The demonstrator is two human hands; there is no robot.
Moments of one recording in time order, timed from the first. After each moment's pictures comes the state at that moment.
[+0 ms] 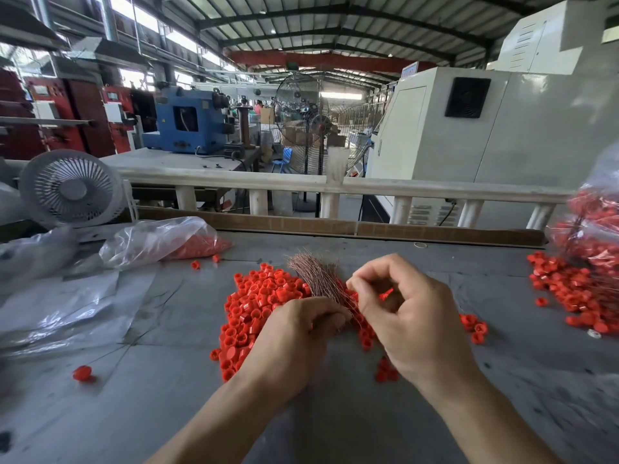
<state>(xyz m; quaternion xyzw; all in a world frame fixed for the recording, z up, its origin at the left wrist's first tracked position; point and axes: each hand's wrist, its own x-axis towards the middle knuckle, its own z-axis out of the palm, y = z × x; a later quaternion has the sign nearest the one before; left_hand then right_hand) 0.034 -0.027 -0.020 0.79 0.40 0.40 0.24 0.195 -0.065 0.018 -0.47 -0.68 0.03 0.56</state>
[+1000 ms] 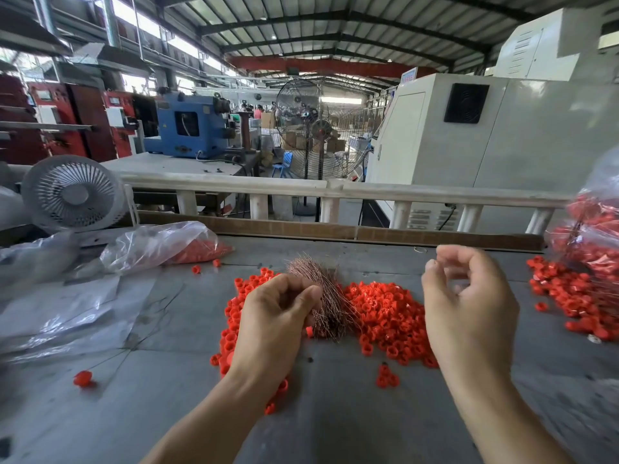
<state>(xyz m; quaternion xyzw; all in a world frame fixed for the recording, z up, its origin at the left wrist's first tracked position) 0.031 -0.017 -0.016 0.56 0.40 0.59 0.44 0.223 -0.060 0.024 -0.61 -0.46 -0.07 0.65</state>
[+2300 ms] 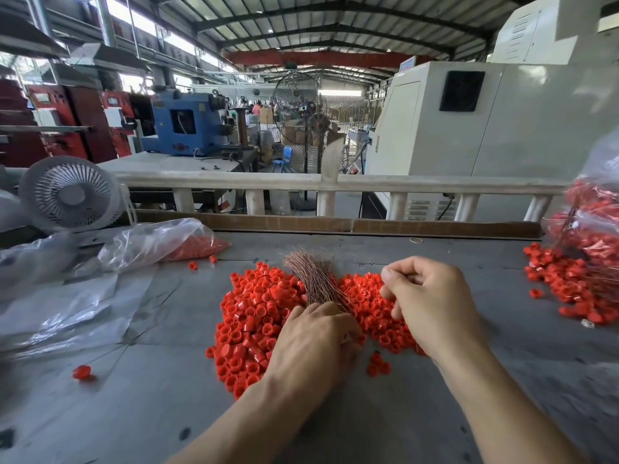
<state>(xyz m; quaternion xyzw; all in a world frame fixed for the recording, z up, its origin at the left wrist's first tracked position) 0.065 -0.026 -0.037 0.86 0.43 0.28 0.03 0.231 -0.051 0.016 -0.64 -0.52 0.17 0.54</state>
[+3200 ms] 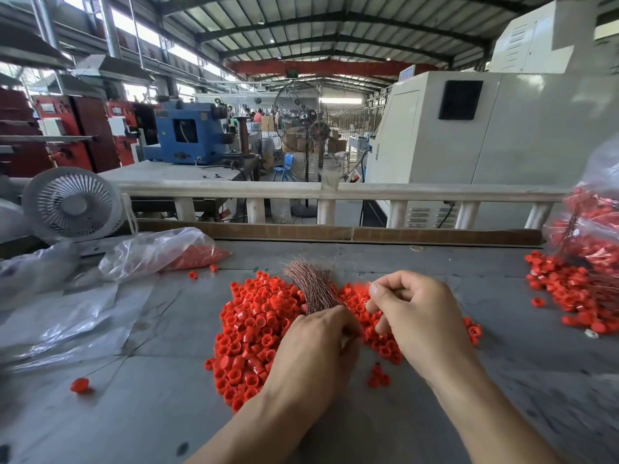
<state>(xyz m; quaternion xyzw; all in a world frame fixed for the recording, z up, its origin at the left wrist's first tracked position) 0.068 -0.031 -0.032 0.82 0.41 0.39 0.10 0.219 -0.055 0.015 -0.62 -0.54 0.19 0.54</state>
